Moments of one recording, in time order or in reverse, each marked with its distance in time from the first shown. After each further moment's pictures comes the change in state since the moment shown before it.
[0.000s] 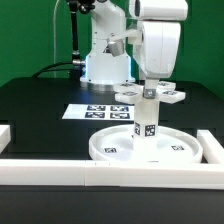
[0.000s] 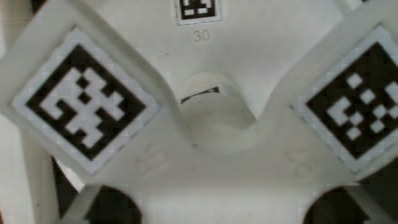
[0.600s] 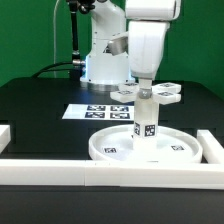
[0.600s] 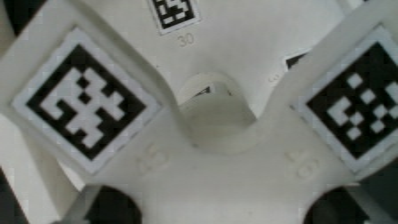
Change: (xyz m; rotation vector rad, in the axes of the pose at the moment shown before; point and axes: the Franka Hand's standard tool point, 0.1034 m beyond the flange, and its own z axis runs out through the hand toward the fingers) arm -0.002 0.000 0.001 0.000 0.007 0.368
